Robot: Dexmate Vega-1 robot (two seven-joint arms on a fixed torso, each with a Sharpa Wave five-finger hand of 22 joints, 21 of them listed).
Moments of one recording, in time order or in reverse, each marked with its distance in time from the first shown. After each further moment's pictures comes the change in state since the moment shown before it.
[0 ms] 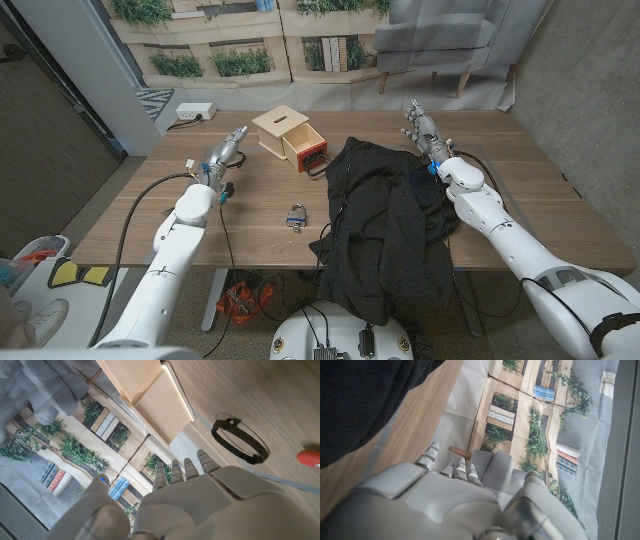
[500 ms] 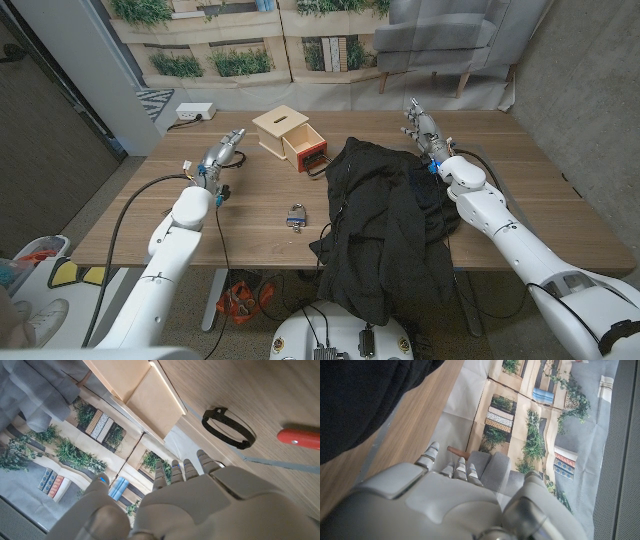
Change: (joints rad) left arm 0.042 0.020 -0.005 -0.060 0.068 0.037 0.043; left_hand -0.004 0.004 0.004 -0.004 0.000 0.003 0.003 0.000 0.000 0.000 0.000 0.000 0.000 -0.008 -0.008 0.000 0.000 -0.003 -0.003 0.000 0.000; right arm -0.026 -0.025 -0.005 -0.073 -0.003 -0.038 -0.025; right_hand -0.007 0.007 0.000 0.000 0.000 0.000 0.000 0.000 0.000 0.000 0.000 0.000 0.000 0.000 0.000 0.000 0.003 0.000 0.000 0.000 0.000
